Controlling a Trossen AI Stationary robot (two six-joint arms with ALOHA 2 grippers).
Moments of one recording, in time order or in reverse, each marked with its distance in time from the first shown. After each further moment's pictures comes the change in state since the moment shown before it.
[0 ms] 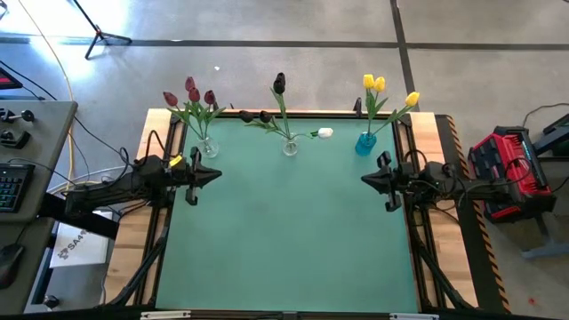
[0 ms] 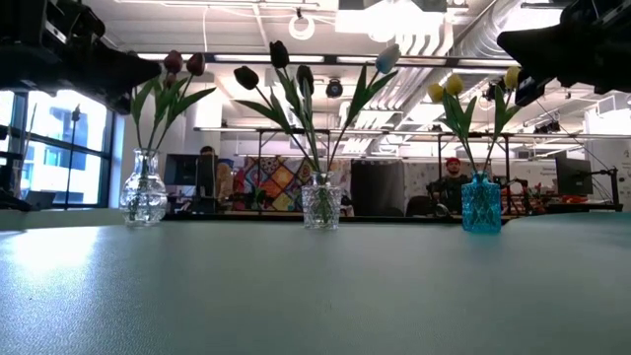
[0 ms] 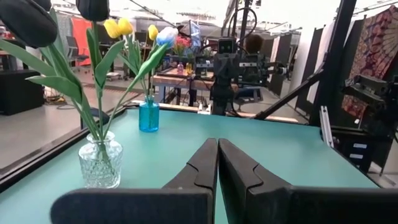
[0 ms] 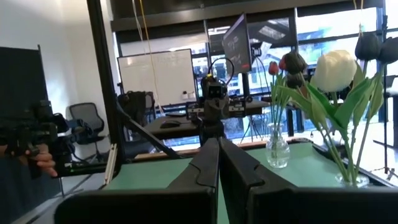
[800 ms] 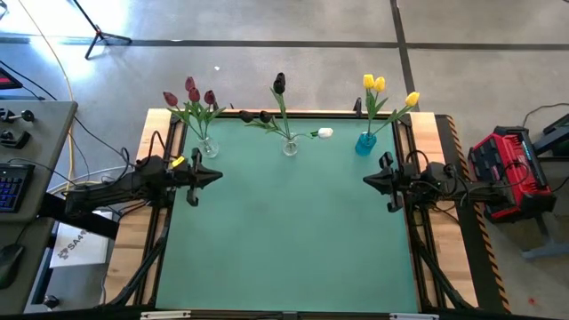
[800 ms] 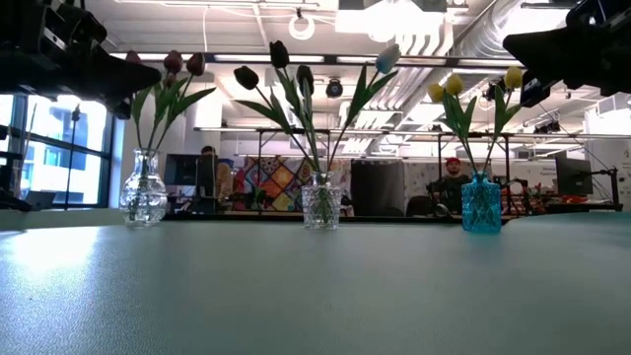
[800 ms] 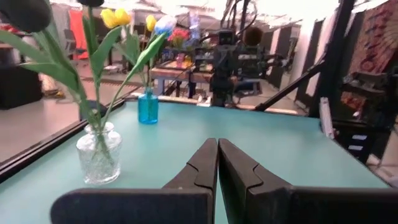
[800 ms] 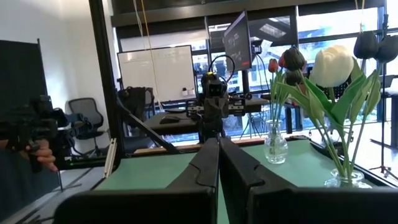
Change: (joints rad) left arm 0.000 0.000 -0.005 -0.032 0.002 0.008; right arm 0.000 -0.113 0.000 -0.131 -0.003 -0.016
